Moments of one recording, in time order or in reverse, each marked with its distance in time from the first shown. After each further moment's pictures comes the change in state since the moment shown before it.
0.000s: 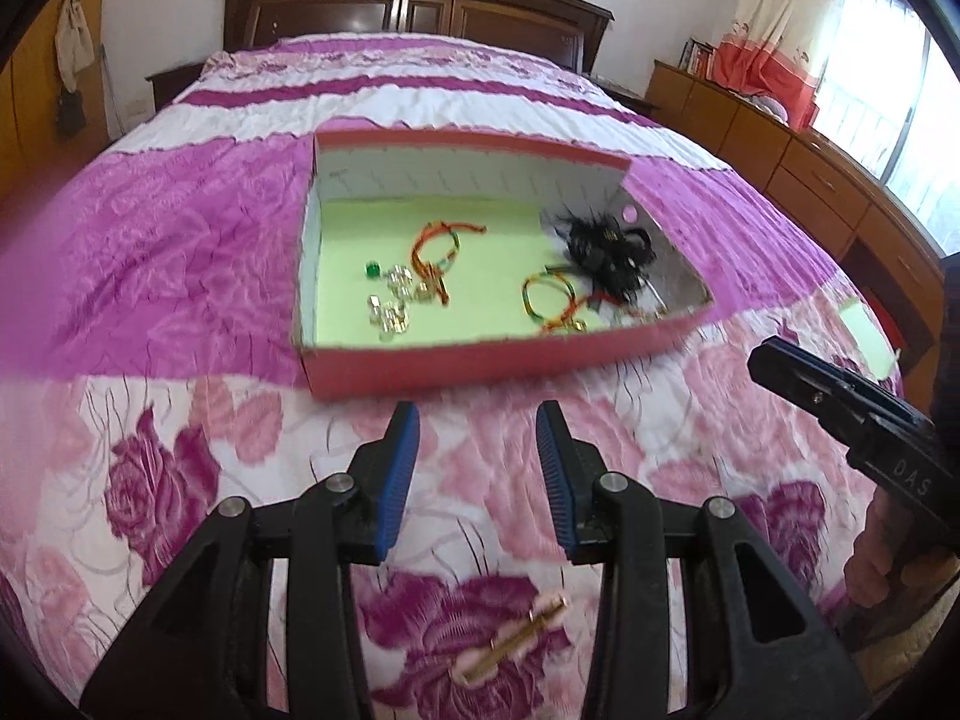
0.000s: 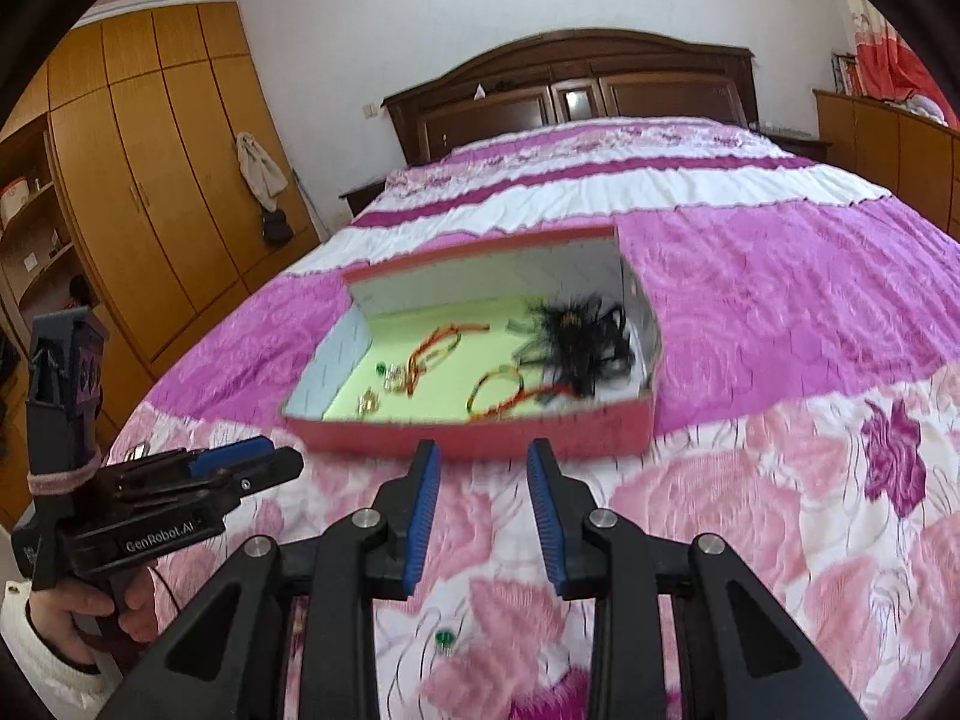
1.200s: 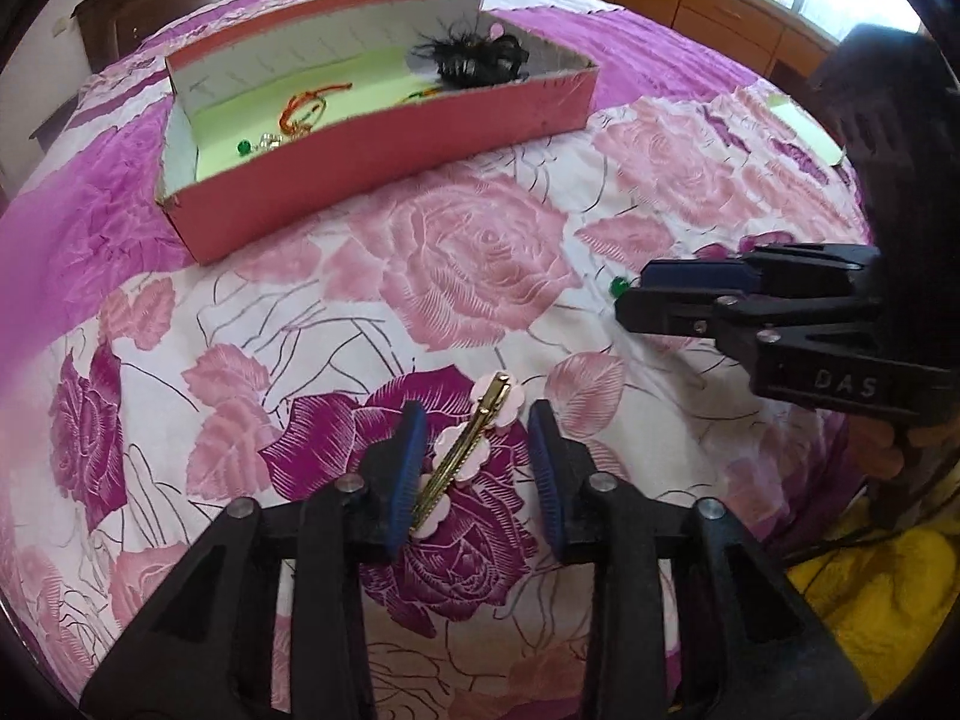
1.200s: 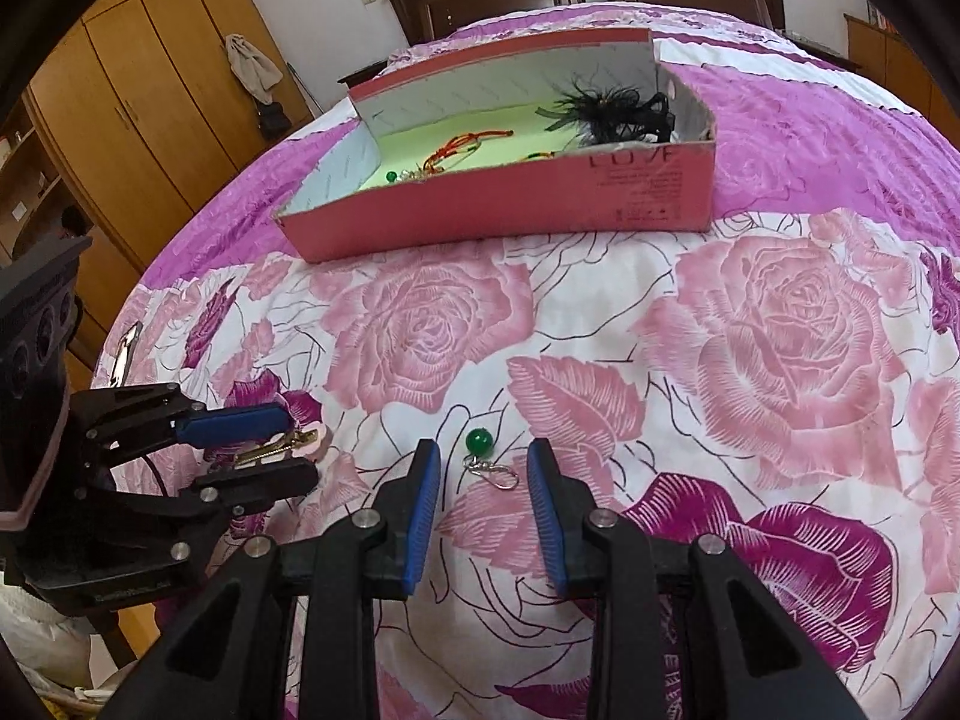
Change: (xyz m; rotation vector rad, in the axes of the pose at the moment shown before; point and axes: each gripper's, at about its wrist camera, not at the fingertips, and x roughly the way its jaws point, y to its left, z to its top) left arm 0.015 -0.028 -0.067 0.309 0.235 -0.082; right arm 0.036 0.013 -0.069 0.004 0.282 0.018
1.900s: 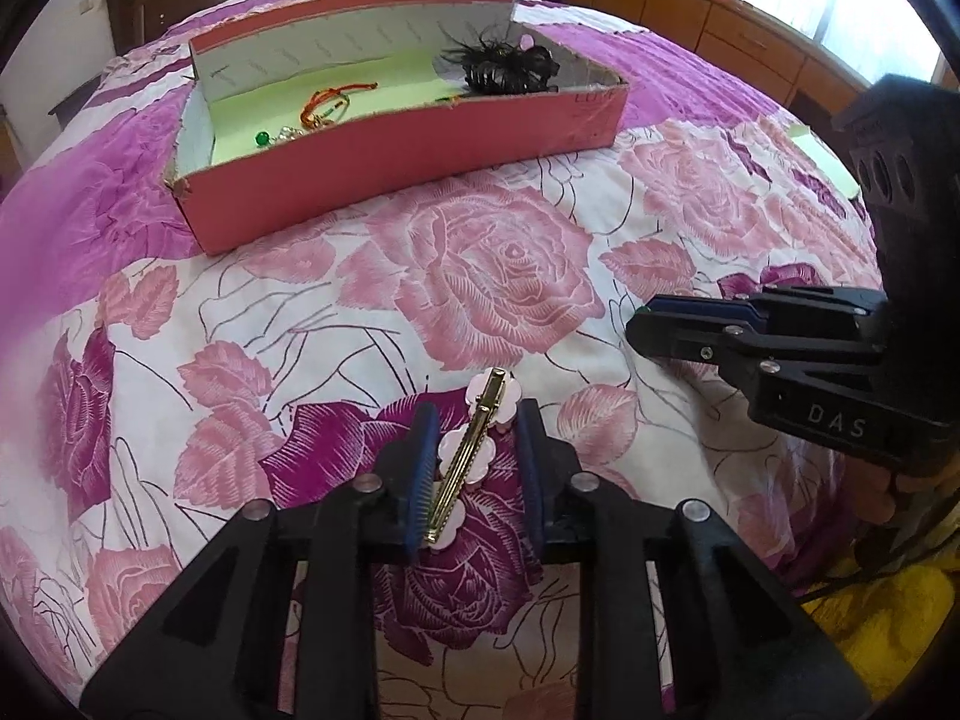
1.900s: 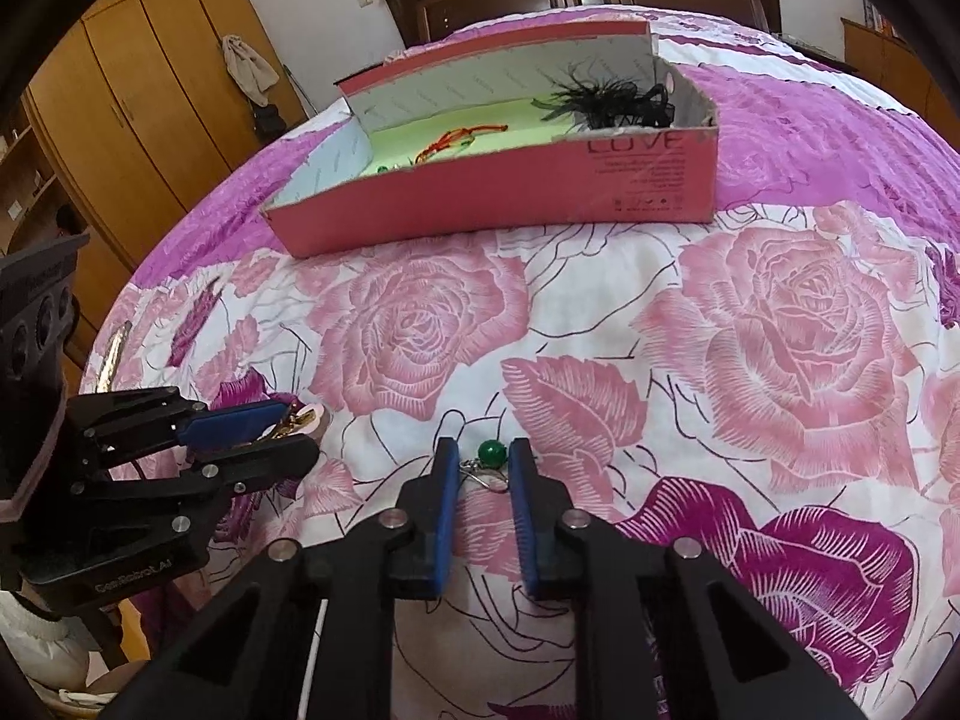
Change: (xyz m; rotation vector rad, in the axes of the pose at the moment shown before) left arm 0.003 0.005 0.001 -0.071 -0.050 0.007; right arm 0.008 -0.002 -0.002 0.006 -0.028 -0.005
